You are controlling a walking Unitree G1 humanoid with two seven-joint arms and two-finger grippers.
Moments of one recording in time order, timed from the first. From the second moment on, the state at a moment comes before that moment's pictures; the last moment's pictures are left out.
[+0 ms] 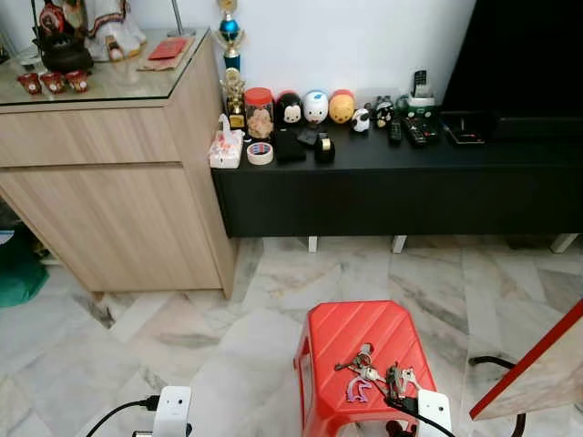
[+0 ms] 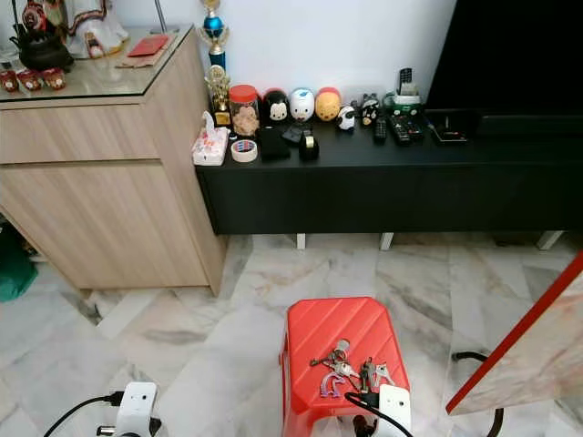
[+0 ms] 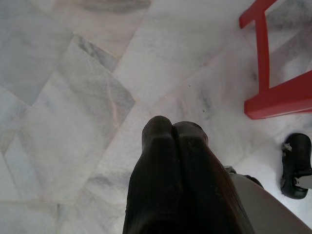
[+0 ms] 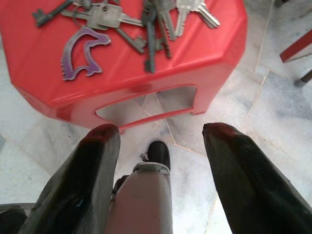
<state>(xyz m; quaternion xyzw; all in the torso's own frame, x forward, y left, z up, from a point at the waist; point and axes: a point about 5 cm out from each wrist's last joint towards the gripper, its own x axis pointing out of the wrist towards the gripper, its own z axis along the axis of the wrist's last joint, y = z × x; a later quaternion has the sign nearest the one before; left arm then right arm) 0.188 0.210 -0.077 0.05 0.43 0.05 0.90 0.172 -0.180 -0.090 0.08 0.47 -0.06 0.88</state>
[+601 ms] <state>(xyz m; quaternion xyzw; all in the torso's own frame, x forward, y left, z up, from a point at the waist) 0.231 0.202 -0.047 0.03 0.30 0.02 0.95 0.217 -0.200 -0.061 0.06 0.36 -0.06 0.93</state>
